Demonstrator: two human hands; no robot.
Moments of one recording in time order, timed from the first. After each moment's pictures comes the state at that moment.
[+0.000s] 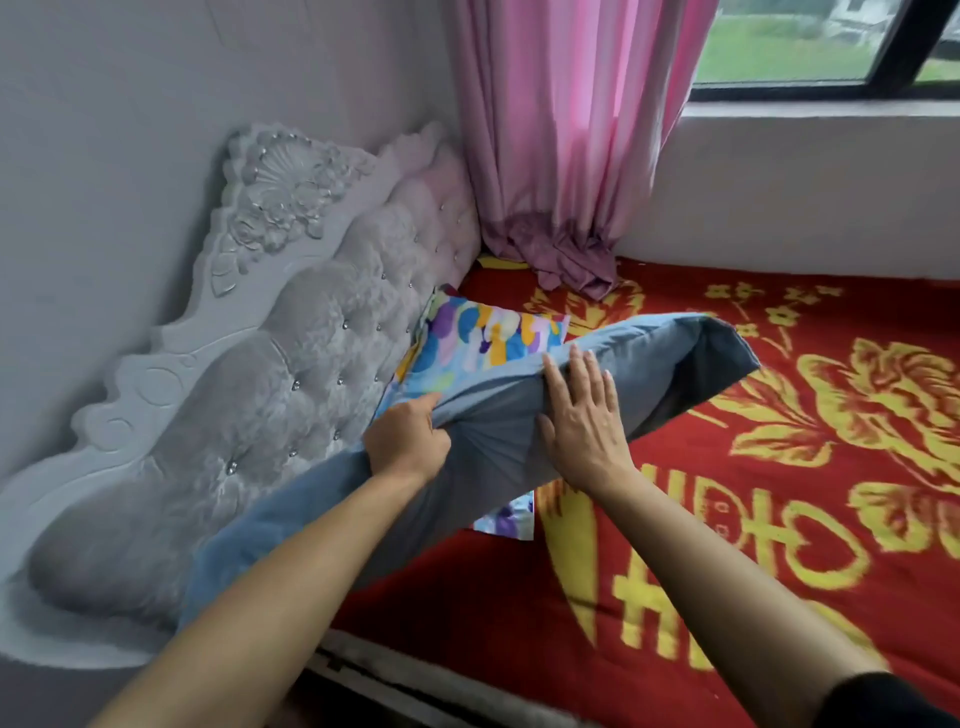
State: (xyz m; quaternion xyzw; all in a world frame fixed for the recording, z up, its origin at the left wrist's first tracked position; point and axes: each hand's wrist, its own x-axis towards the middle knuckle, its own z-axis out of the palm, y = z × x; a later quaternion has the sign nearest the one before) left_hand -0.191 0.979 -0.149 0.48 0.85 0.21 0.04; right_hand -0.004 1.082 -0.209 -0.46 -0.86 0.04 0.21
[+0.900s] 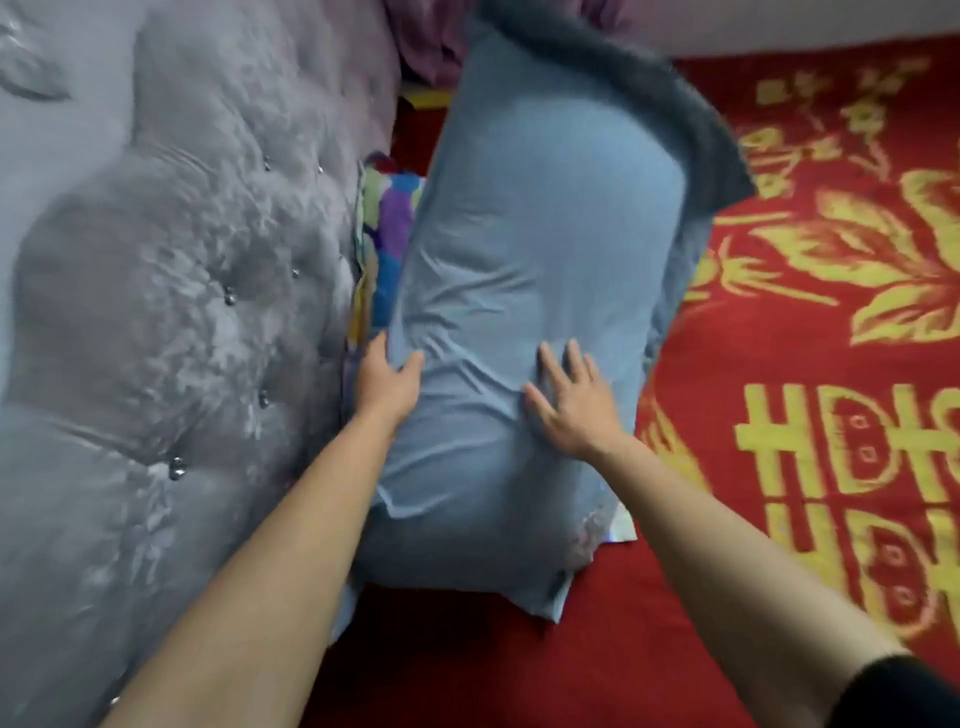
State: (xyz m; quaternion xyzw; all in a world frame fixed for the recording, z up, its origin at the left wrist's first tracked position) left_hand -0.458 1.235 -0.434 0.34 0.79 0.32 0.39; right_hand -0.222 1.242 -0.487 -0.63 -0.72 0.27 0.06
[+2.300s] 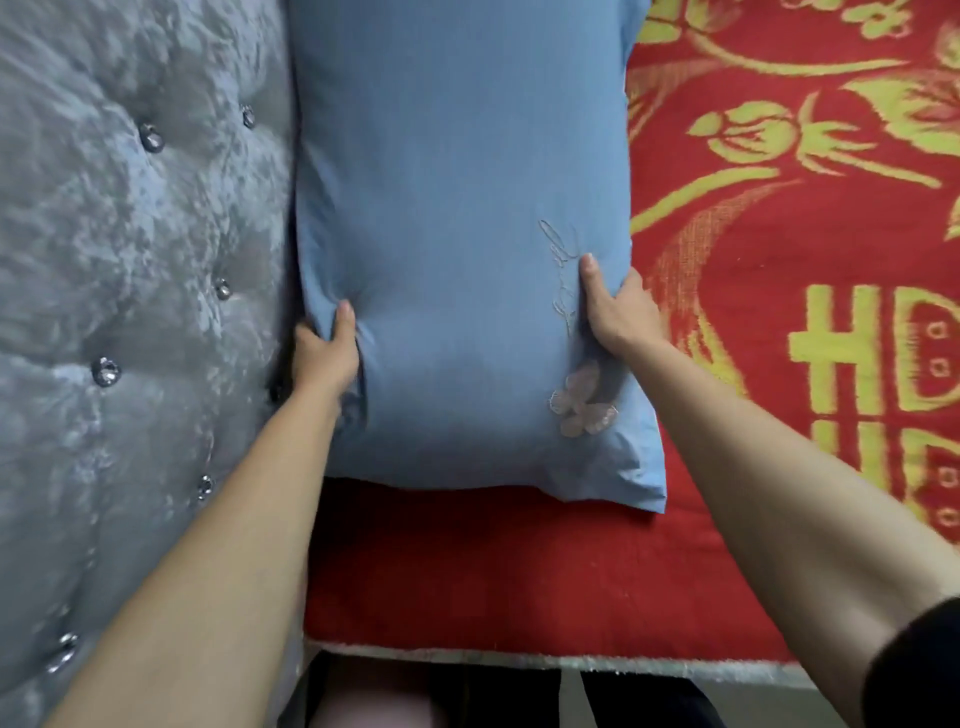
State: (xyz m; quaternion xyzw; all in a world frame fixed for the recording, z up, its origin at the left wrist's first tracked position) left_hand -0.521 1.169 -0.516 0.22 0.90 0.26 0.29; right_hand -0.218 1.254 -0.523 -0.78 -0.45 0.41 0.12
